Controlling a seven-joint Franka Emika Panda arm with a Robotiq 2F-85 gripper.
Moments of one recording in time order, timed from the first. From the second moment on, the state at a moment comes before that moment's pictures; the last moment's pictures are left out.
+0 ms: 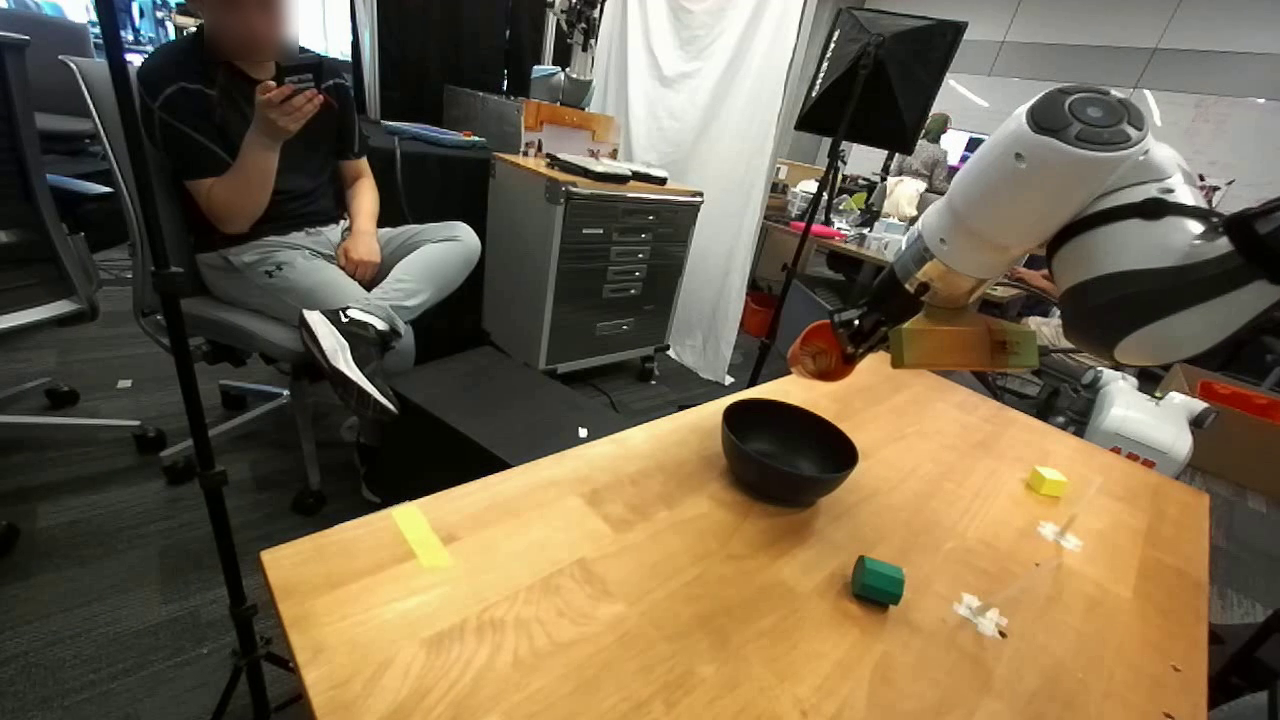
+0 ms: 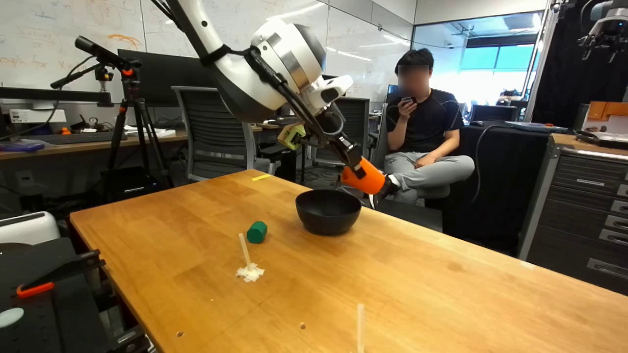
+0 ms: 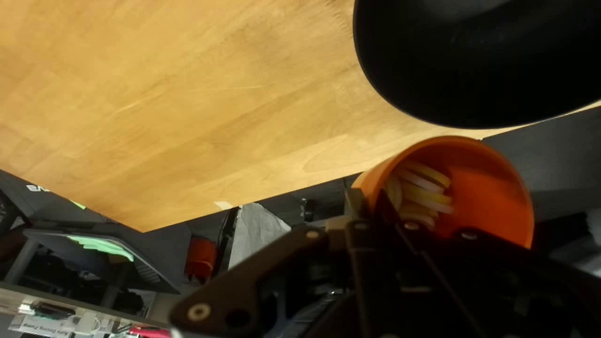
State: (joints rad) arm 0.31 0.42 -0.46 -2.08 -1.06 2.91 1.43
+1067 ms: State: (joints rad) arm 0.41 0.54 -0.52 -2.03 -2.14 2.87 2.43
